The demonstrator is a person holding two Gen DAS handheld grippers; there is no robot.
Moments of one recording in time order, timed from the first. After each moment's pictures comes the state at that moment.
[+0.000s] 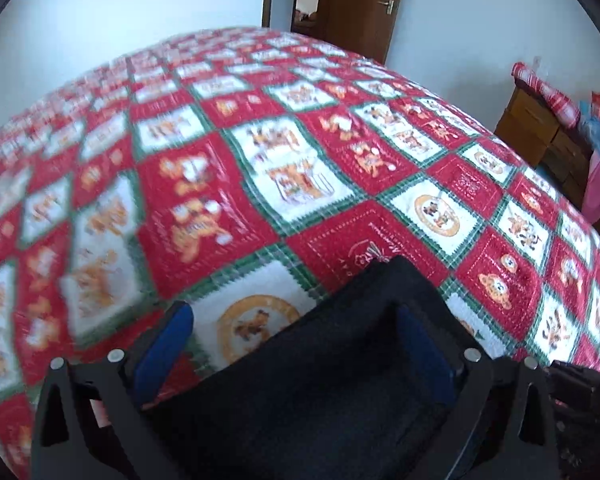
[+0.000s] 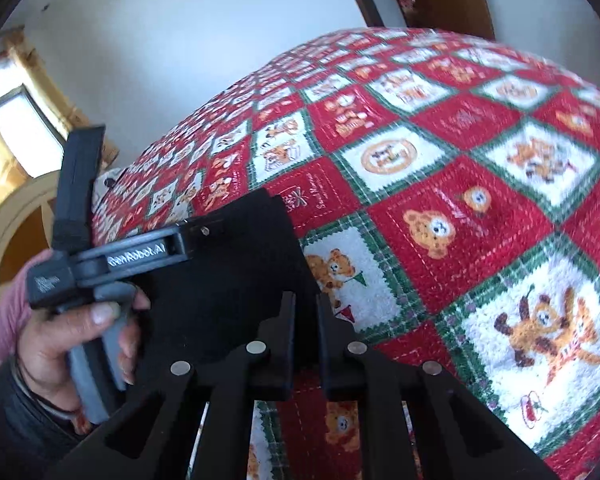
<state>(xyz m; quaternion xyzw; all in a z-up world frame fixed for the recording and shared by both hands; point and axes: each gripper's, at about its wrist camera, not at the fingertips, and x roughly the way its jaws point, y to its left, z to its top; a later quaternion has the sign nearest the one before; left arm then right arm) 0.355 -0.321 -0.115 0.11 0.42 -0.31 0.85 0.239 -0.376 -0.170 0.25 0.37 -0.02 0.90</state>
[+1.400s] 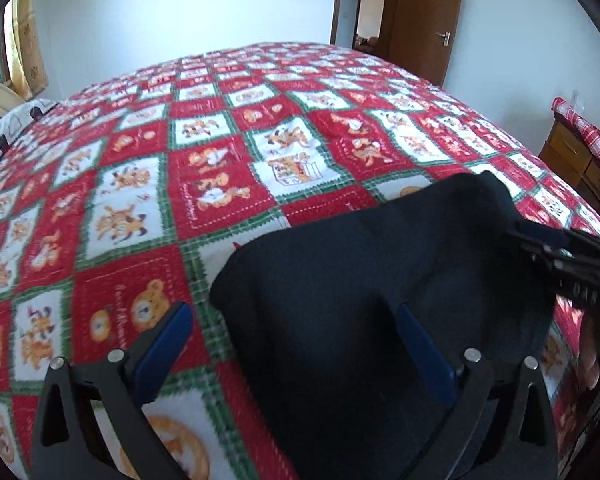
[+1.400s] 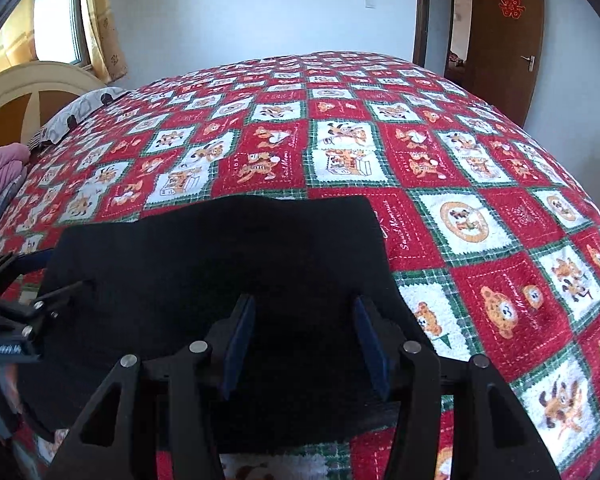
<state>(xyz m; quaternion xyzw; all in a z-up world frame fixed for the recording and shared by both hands) 0.303 -0.147 -0.137 0.06 0.40 -0.22 0.89 0.291 -0.271 -0.155 0.04 0.39 -0.04 0.92</state>
